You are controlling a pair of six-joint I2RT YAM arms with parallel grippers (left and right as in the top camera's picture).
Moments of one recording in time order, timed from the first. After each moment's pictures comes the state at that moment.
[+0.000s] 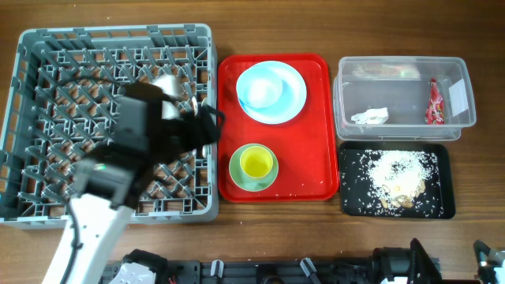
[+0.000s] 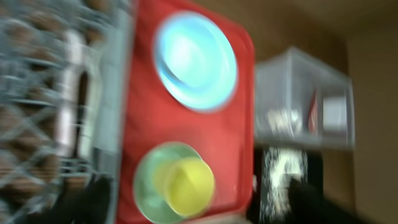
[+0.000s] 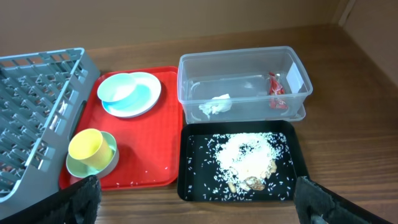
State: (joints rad) left arm -0.33 1.11 1.12 -0.82 0.26 -0.64; right arm -0.02 0.39 1.51 -1.59 -0.02 0.08
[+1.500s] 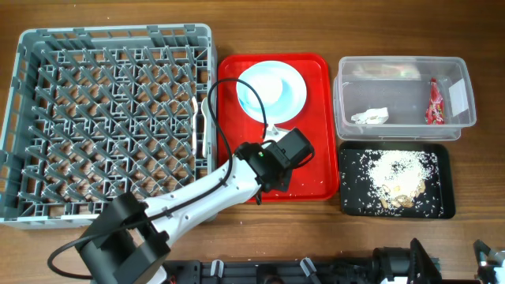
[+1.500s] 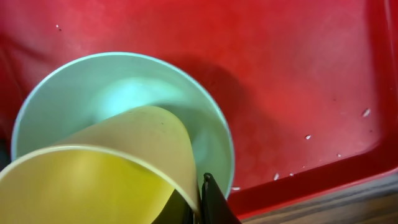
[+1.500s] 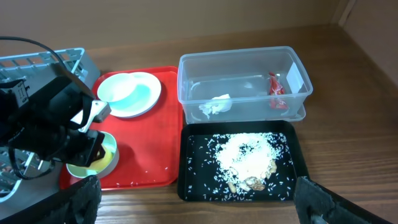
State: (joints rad) left arm -0.94 1.68 1.12 -0.75 -0.16 -0.63; right arm -0.02 0.39 1.51 -1.59 -0.02 0.08
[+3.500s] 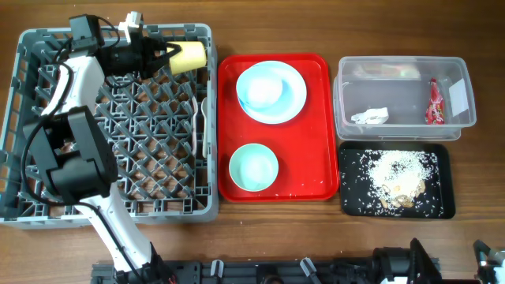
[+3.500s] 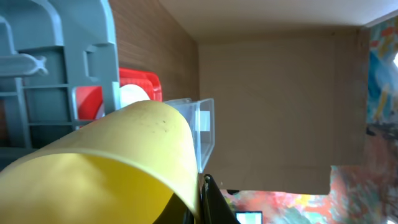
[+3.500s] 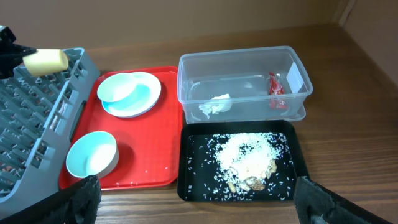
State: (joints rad) left arm 0.22 2.18 1.66 -0.56 1.37 -0.38; right arm -0.02 0.39 1.51 -1.59 -0.02 0.08
